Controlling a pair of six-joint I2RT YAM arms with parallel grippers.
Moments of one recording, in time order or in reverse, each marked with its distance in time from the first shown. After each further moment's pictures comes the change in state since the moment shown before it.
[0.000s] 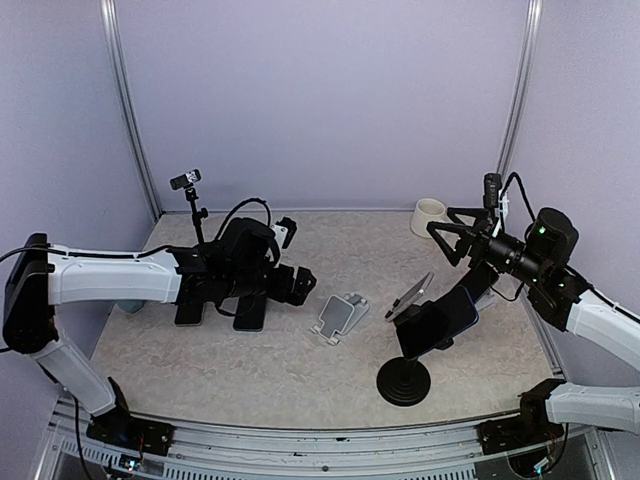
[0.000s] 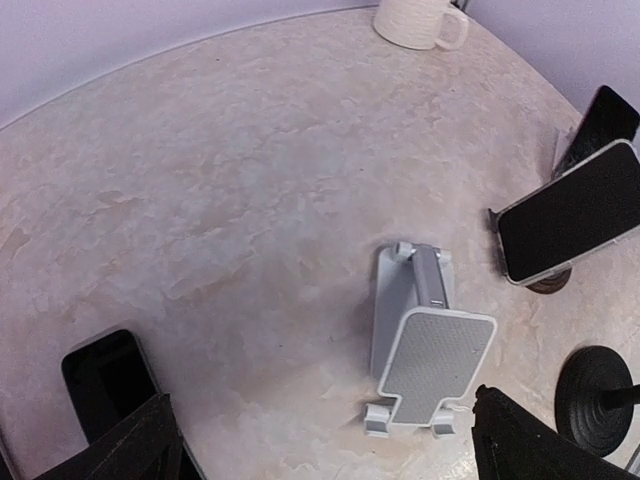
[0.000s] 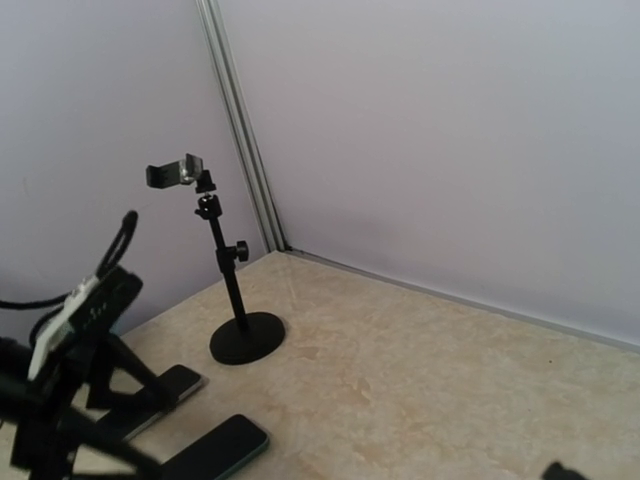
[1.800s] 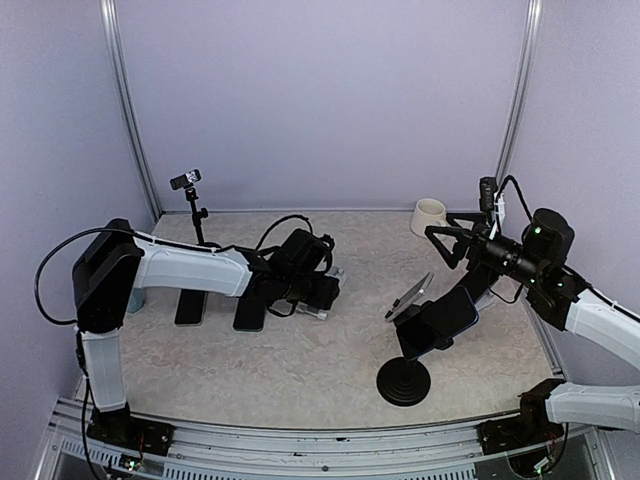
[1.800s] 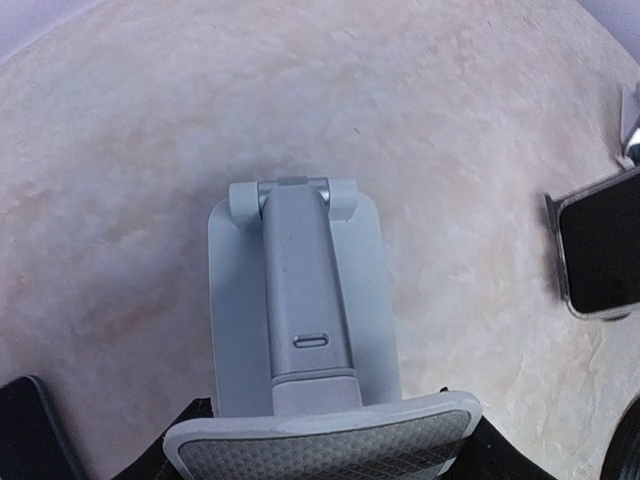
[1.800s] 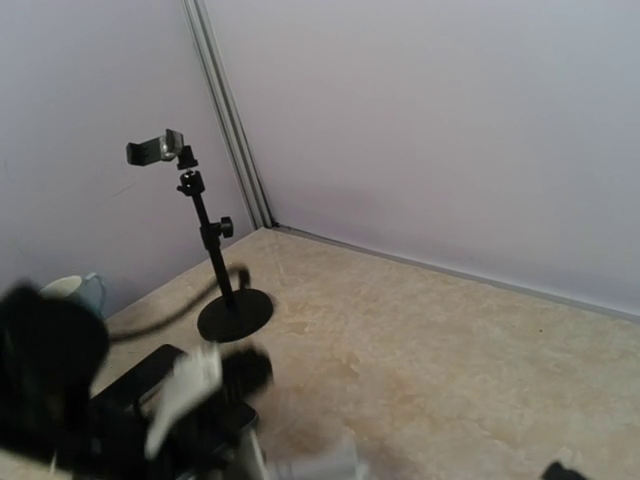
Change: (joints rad) left arm -0.045 0.422 0.306 -0.052 -0.023 -0.037; right arm 0.000 0.011 0.000 -0.042 0.017 -0.008
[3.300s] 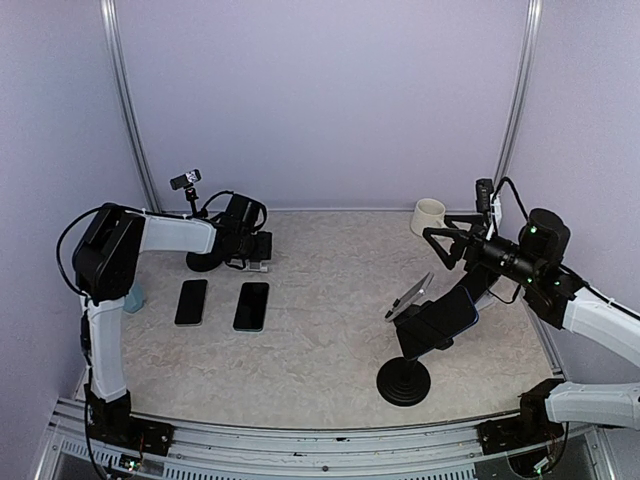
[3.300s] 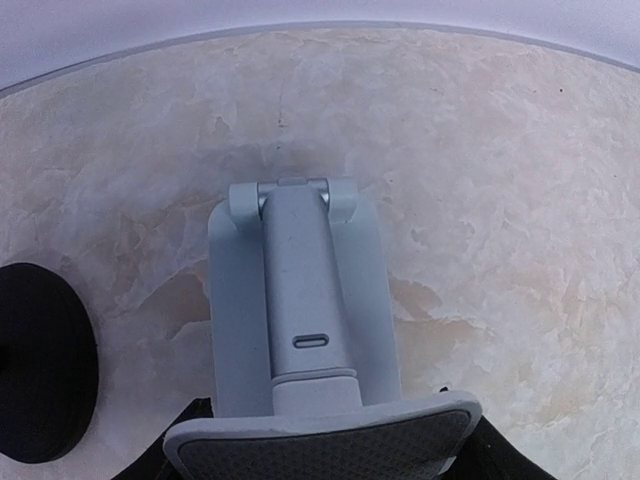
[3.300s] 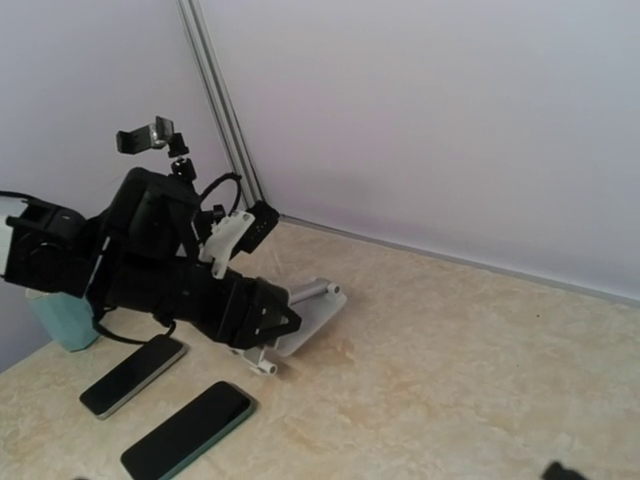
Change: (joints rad) left arm 0.439 0.097 0.086 0.047 -0.014 0.043; right arm -0.002 0.024 0.000 0.000 0.001 -0.001
